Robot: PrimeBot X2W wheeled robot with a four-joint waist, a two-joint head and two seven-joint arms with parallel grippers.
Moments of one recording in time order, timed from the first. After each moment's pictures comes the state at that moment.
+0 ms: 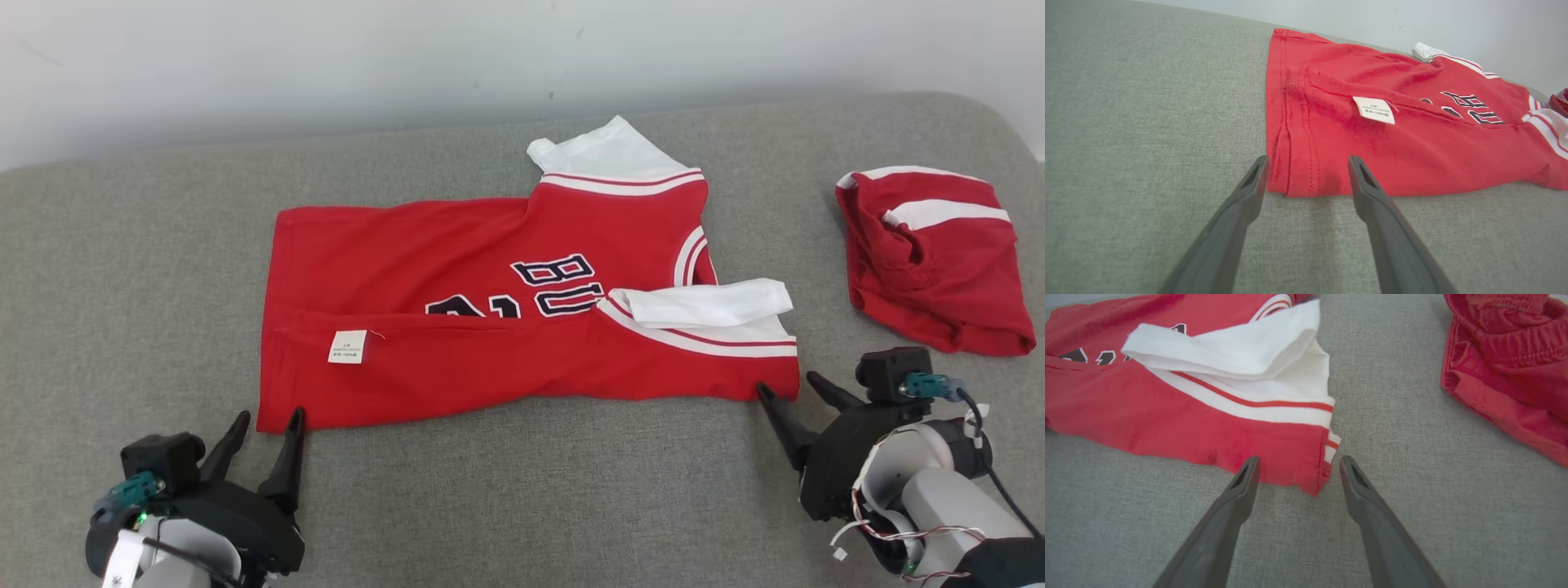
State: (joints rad) left arm -0.35 0.26 -0.43 0.62 -0.56 -0.06 -0.19; right arm -0.42 -0.35 0.46 0.61 0.66 0.07 0.03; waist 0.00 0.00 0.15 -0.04
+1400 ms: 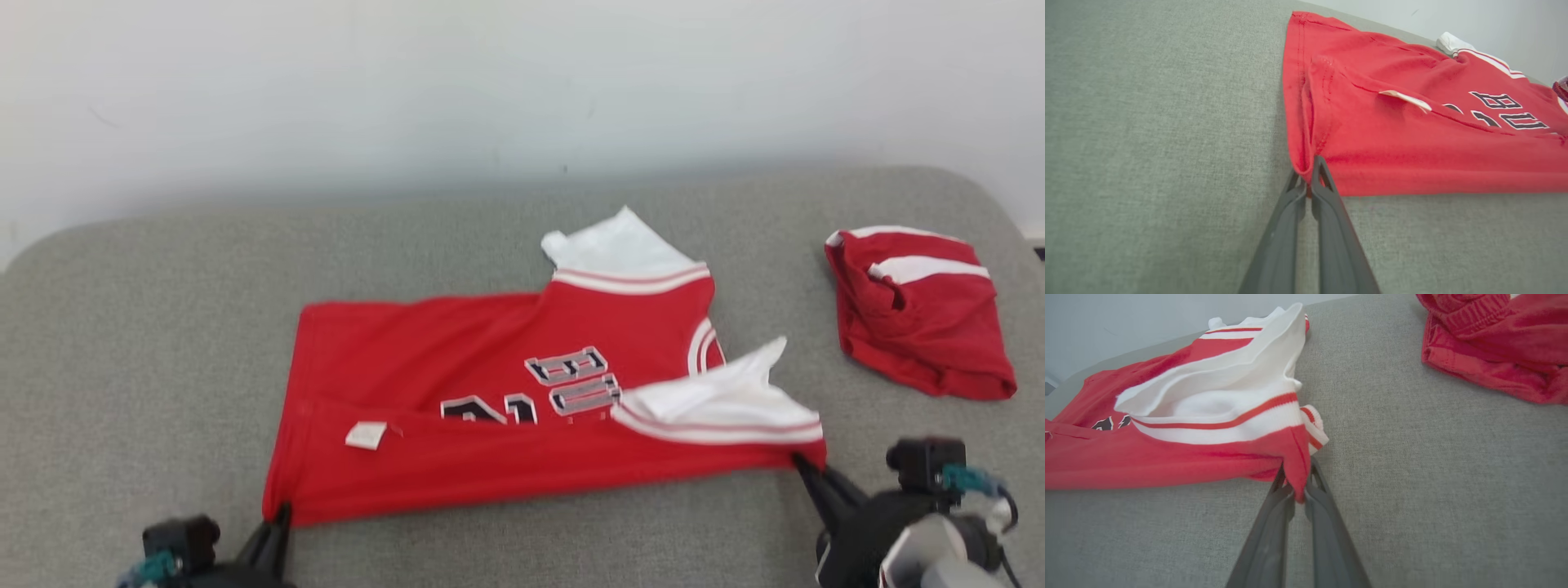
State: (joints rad) left arm -0.29 0.22 -0.44 0.79 -0.57 -0.10 -0.22; right arm -0.26 -0.34 0.41 0.61 0.76 0.11 -0.09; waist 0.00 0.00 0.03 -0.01
